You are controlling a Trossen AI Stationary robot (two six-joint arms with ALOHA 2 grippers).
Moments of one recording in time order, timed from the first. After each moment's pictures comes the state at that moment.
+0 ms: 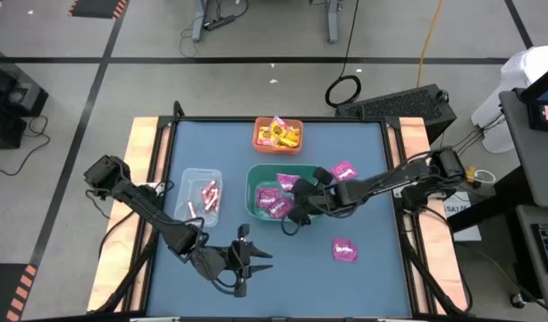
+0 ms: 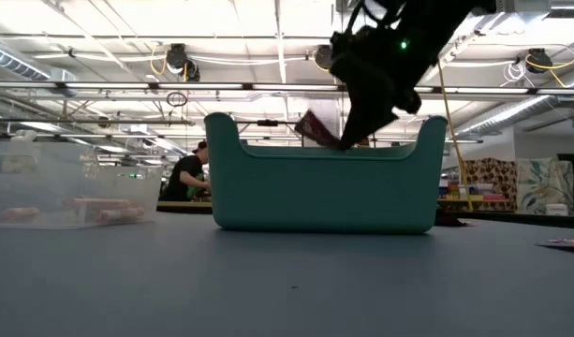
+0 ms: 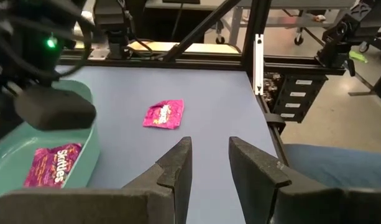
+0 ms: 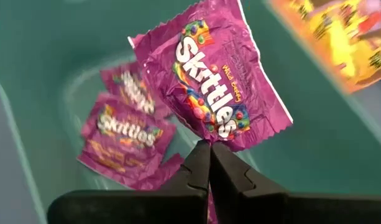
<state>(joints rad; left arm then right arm) -0.64 1.64 1.05 0.20 -0.55 -0.28 0.18 1.66 1.10 -0.48 0.56 0.56</state>
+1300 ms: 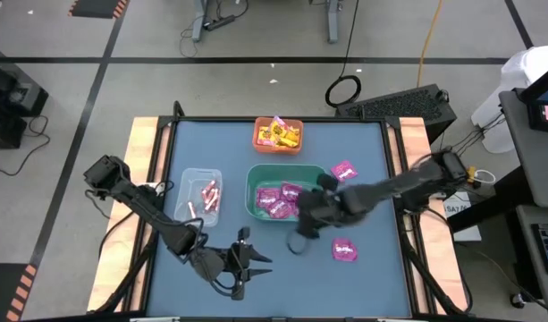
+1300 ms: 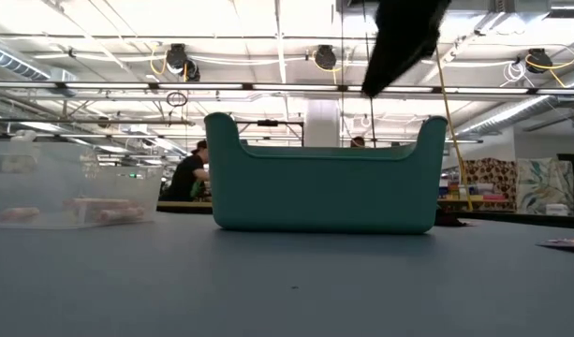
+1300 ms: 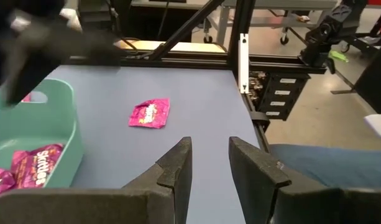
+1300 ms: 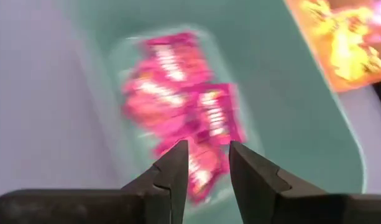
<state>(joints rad) -0.65 1.64 1.05 0.21 -0.50 -0.29 0.31 1.65 1.35 -0.89 0.51 0.58</state>
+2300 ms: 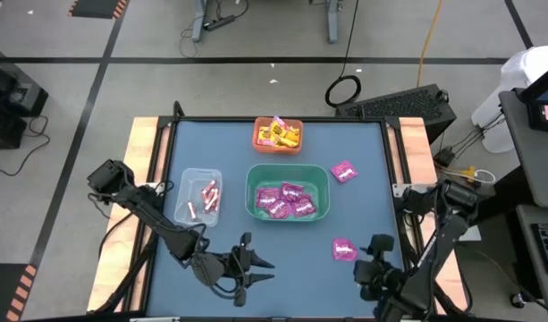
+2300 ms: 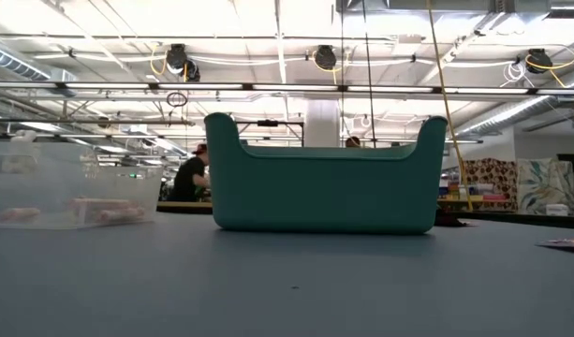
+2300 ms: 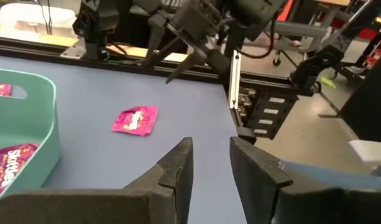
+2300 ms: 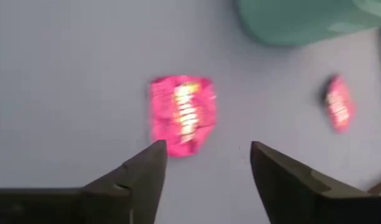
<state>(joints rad) -0.67 1.69 1.05 0.34 -0.52 -0.36 1.06 1.82 1.34 -1.39 0.55 1.27</state>
